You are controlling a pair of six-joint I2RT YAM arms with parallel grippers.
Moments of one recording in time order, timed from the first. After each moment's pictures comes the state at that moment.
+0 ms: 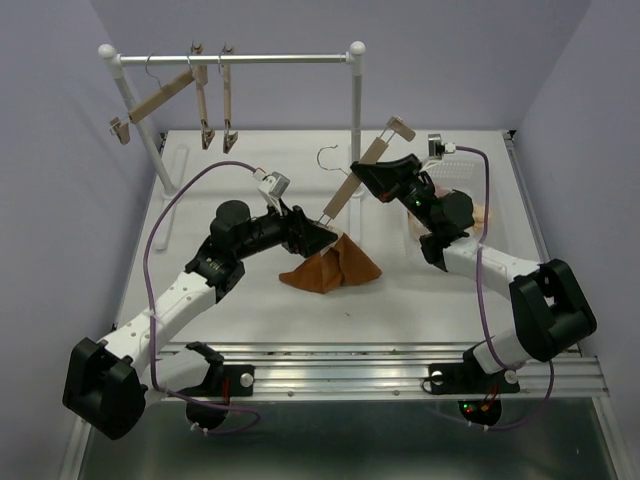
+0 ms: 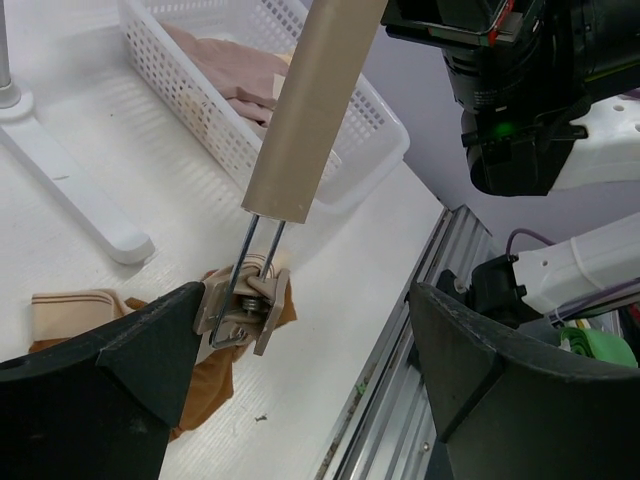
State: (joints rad) left arm -0.53 1.06 0.71 0.25 0.55 -0.56; right arm 0.45 1.47 0.80 1.24 -0.38 0.94
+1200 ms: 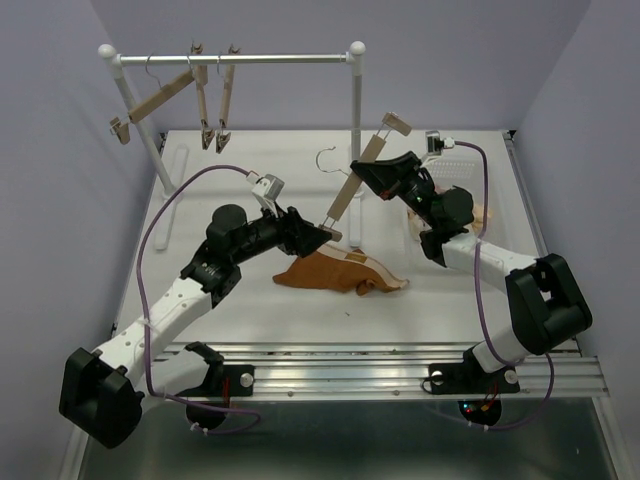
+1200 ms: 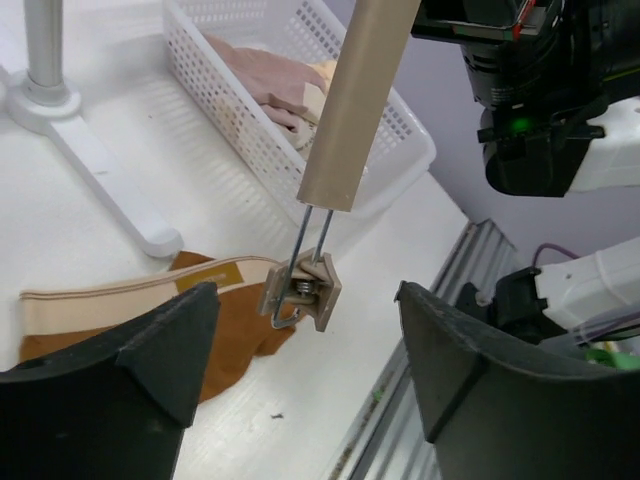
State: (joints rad) left arm -0.53 1.00 0.68 0.21 0.48 -0.54; right arm 0.43 1.51 0.83 1.26 -0.43 1.02
